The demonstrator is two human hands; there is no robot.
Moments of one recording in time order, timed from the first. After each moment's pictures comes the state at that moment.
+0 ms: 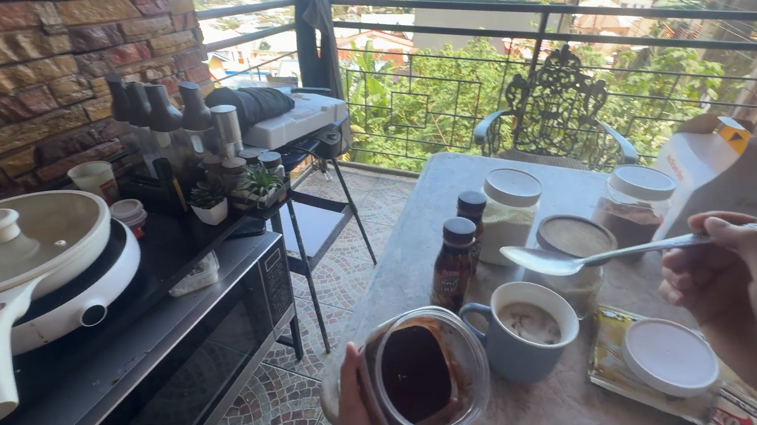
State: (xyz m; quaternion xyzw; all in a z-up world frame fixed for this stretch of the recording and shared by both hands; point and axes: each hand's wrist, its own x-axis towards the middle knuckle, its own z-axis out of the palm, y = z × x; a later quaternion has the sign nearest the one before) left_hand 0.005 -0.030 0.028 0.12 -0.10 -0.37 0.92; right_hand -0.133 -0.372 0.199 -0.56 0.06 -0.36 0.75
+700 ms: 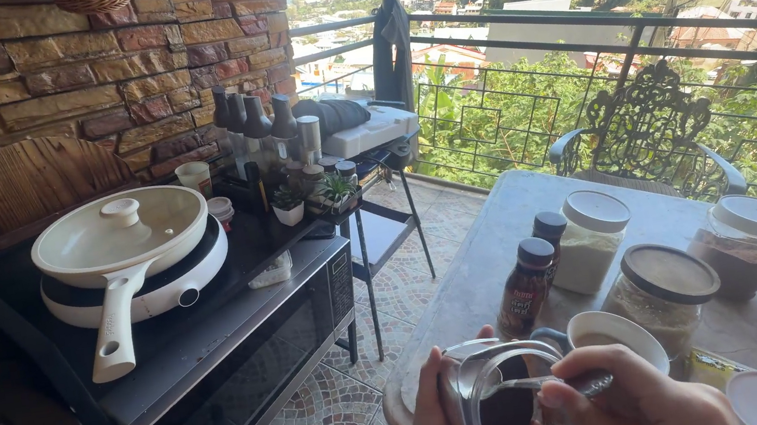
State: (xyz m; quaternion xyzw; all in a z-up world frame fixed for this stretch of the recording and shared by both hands) left_hand 0.008 -0.043 0.020 0.17 -0.23 -0.33 0.90; right_hand -0.110 -0.202 0.147 -0.89 0.09 -0.29 0.33
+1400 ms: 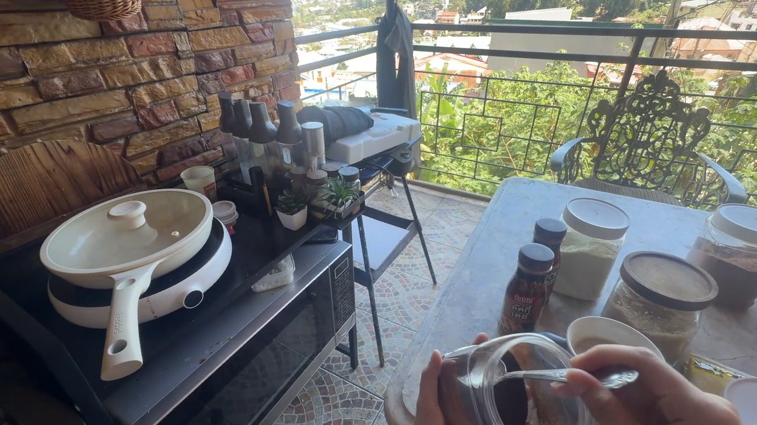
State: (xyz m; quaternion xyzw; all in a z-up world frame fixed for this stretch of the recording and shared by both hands) left_hand 0.007 -0.041 0.024 0.06 -0.05 -0.39 0.92; right_hand -0.104 -0.227 0.111 -0.84 0.07 -0.37 0.38
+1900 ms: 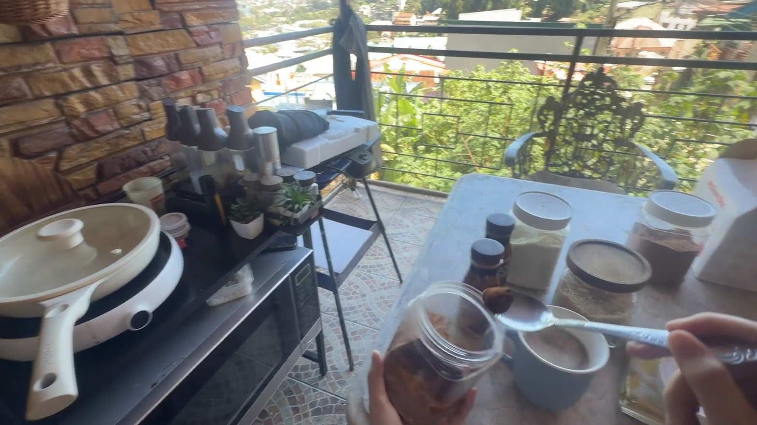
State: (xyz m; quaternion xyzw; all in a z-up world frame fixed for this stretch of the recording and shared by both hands) left_hand 0.011 -0.042 0.042 0.10 0.11 -0.34 0.93; right_hand -0.153 -0.294 0.146 -0.72 0.08 -0.45 0.52
